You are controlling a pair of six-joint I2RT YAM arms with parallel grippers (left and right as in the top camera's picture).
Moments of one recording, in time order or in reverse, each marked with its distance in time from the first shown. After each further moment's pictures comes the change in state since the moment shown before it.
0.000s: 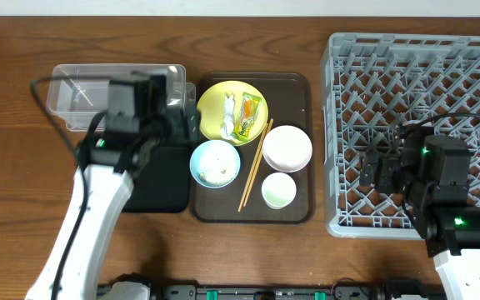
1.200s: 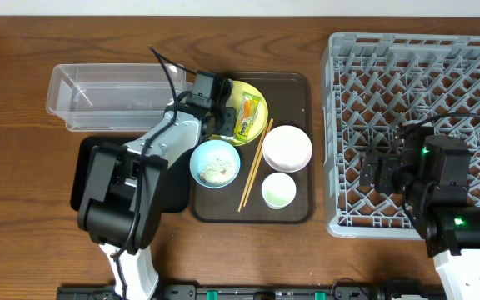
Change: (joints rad) left arm -0.180 0.651 0.077 0.361 -0.059 0.054; right arm 0.000 0.000 0.000 0.000 0.000 0.000
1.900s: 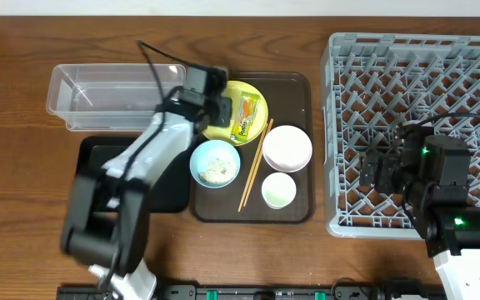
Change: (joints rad) left arm 0.029 -0.192 0.000 -0.024 -0.042 0.005; right arm 0.000 0.000 0.000 0.000 0.000 0.000
